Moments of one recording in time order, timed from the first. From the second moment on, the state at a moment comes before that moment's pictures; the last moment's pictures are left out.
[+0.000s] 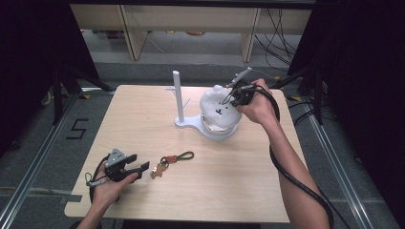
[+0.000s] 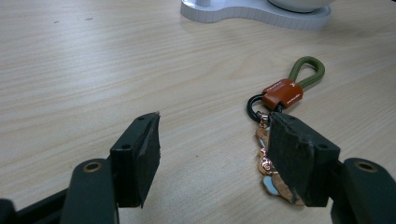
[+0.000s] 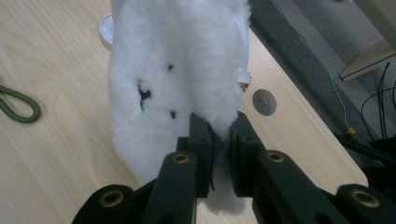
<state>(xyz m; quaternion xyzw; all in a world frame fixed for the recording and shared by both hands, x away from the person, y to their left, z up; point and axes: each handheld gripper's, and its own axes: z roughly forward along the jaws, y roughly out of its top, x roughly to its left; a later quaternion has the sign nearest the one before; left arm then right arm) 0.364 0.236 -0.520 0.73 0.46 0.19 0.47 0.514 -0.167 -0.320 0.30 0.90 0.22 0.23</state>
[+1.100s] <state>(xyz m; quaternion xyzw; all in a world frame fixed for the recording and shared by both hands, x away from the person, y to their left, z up) 0.364 0.236 -0.520 0.73 0.46 0.19 0.47 0.540 -0.148 -0.356 0.30 0.90 0.16 0.27</state>
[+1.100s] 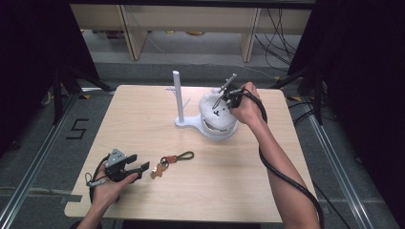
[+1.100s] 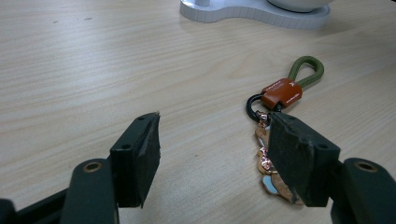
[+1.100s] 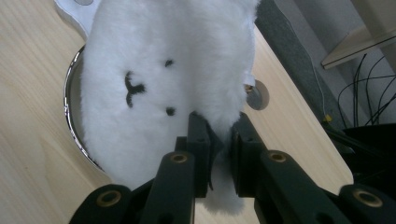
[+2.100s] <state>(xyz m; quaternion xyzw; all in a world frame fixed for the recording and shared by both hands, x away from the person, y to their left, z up) 0.364 0.236 -0.520 0.73 0.46 0.19 0.47 0.540 -0.151 -0.367 0.33 0.89 0.16 0.27</state>
